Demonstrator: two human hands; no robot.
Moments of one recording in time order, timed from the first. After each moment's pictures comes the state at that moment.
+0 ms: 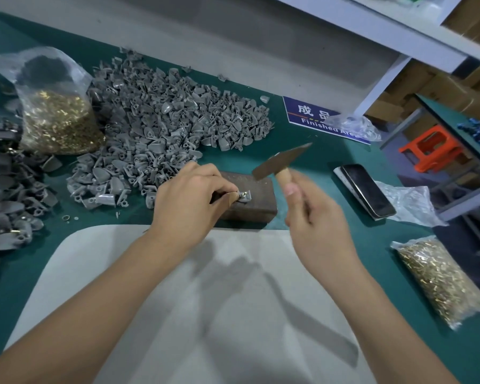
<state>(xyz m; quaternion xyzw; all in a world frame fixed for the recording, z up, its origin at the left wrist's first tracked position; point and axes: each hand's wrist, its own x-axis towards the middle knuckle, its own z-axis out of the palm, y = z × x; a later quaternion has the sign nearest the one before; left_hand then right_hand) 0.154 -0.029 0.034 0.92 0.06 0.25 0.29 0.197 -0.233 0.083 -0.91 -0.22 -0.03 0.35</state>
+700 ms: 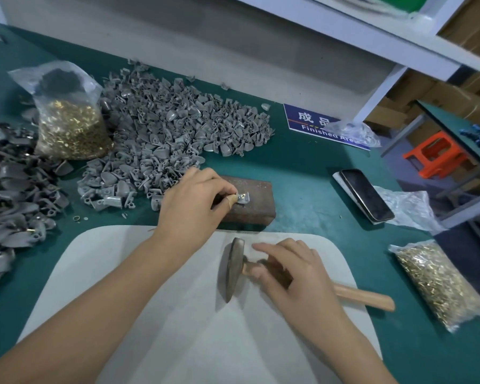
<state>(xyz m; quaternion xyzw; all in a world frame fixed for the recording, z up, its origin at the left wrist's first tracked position) 0.153 -0.035 0.029 0.91 0.07 0.25 0.31 0.152 -0.271 0.023 -0.90 -0.35 -0.06 0.27</state>
